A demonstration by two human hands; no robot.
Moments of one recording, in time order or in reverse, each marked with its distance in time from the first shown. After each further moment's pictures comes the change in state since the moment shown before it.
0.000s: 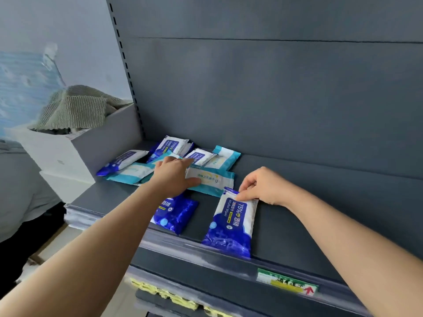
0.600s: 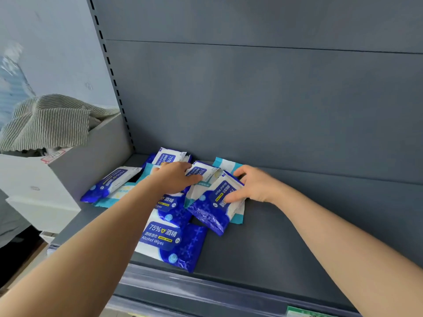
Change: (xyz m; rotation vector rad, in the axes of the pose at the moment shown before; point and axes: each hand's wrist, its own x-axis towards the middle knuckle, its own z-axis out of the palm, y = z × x) left_hand 0.074 -0.032 -0.007 -0.119 -0.215 0.049; right_hand 0.070 -0.018 0.006 0.155 0.053 0.165
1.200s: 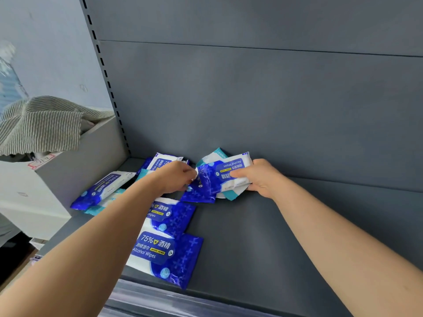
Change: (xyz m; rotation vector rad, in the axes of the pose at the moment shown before) left_hand 0.010 0.010 -0.006 -0.528 -0.045 -0.037; right_hand 0.037 -0.006 -0.015 0.607 0.159 0.125
